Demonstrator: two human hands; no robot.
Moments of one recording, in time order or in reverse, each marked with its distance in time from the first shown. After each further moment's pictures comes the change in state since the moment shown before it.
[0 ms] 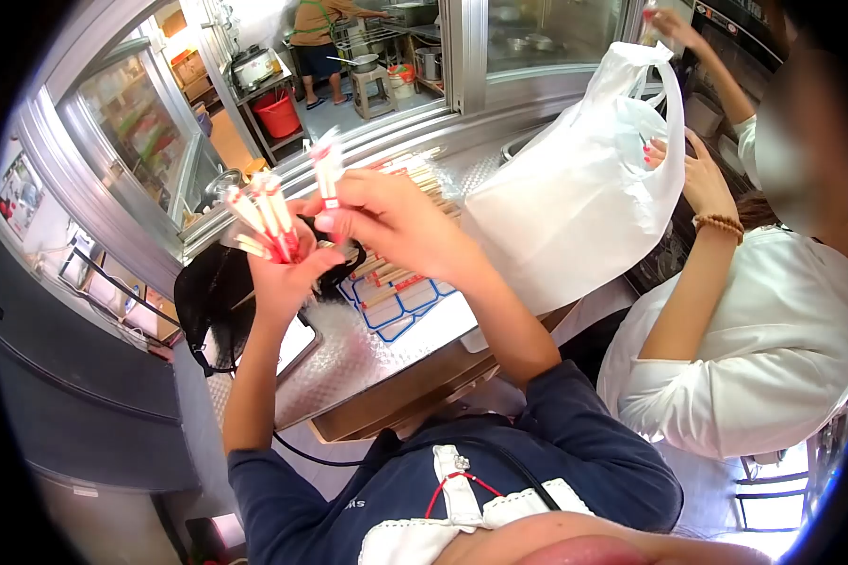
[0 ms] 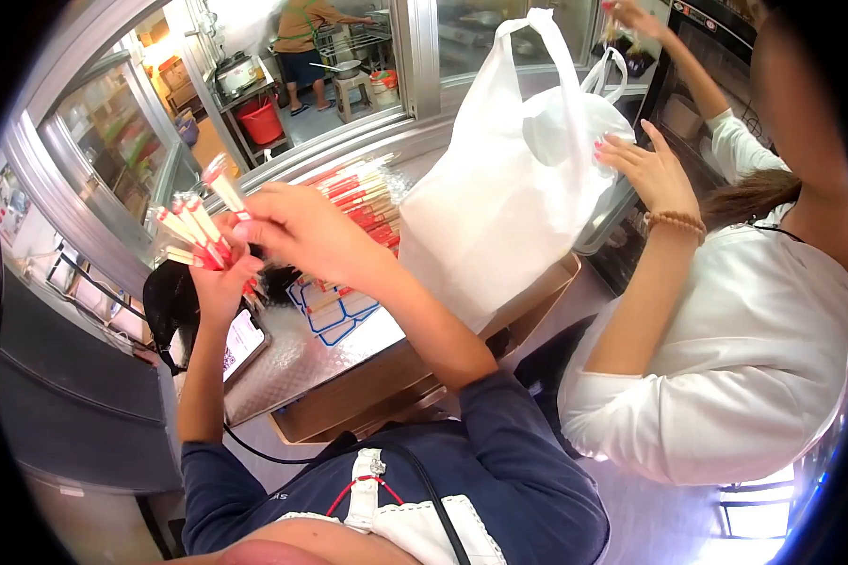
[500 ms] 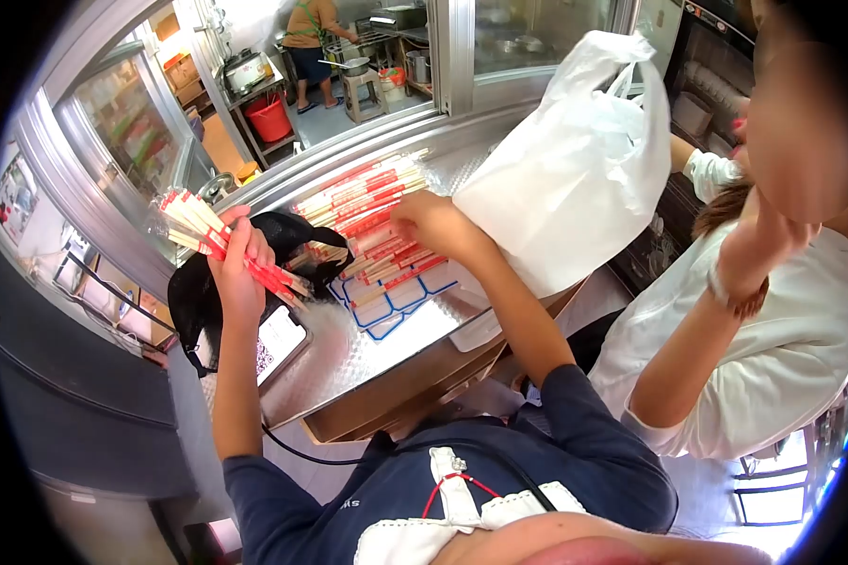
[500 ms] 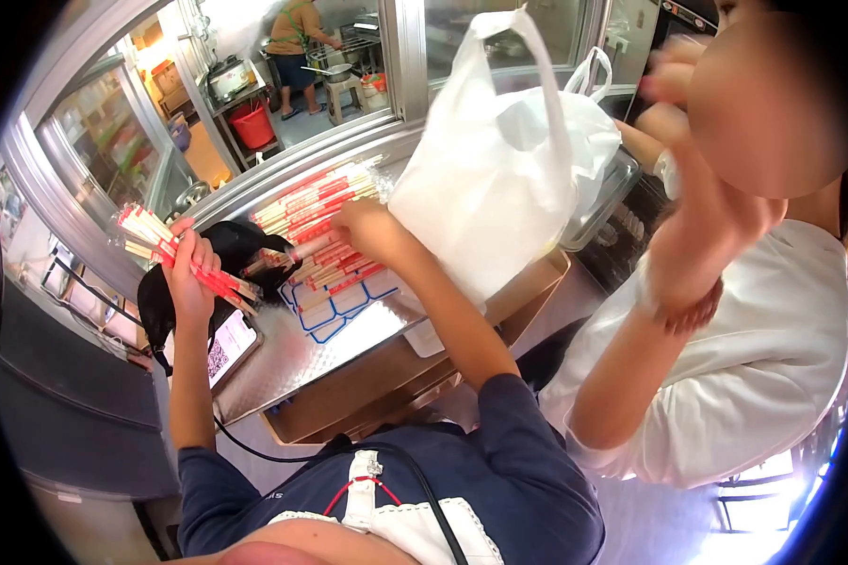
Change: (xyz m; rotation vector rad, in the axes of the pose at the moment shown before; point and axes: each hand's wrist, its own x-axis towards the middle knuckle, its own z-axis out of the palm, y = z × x) left_hand -0.004 0.000 -0.025 -0.380 0.323 -0.262; right_hand -0.050 0.089 -0.029 -0.632 -0.282 0.310
